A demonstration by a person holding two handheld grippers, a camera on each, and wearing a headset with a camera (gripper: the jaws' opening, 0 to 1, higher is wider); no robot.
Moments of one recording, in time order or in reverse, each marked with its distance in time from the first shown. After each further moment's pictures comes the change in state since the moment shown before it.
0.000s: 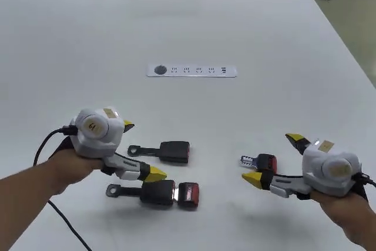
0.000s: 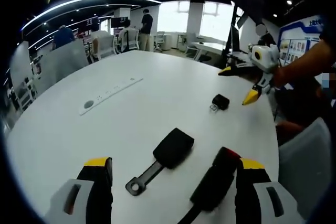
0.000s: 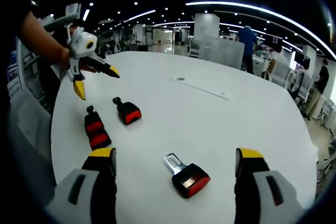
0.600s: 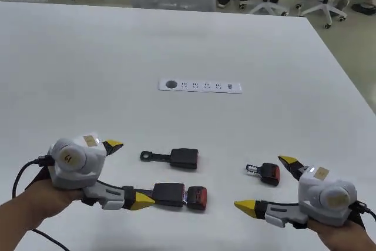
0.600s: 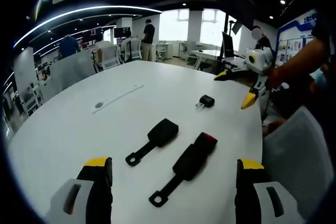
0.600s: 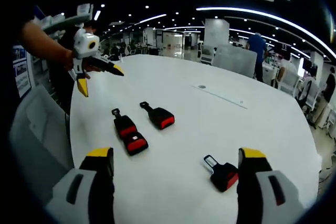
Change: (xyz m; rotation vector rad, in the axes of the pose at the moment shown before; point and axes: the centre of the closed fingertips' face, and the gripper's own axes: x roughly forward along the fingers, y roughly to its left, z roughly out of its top) left arm -0.074 -0.019 -0.032 0.031 -0.070 0.020; right arm -0.024 0.080 0.011 -0.076 -0.021 0.107
